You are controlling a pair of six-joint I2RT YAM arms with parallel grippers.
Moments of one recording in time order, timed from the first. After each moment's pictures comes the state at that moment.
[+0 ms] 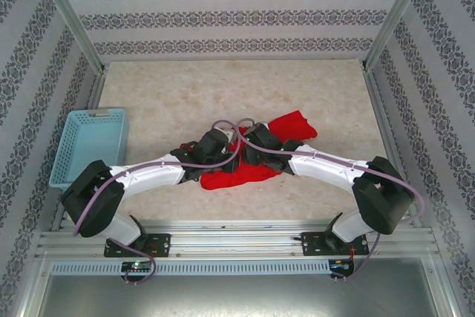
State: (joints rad) left arm -0.78 1.50 0.82 -0.10 0.11 -0.61; right arm 0.78 1.51 0.90 -0.37 0.17 0.55
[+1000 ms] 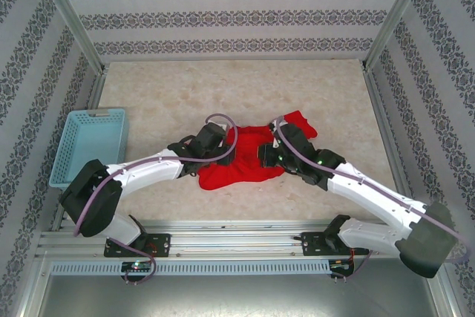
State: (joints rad) left arm -0.73 1.50 0.87 -0.20 -0.04 -0.55; right arm 0.71 1.11 0.80 -0.42 -0.01 0.65
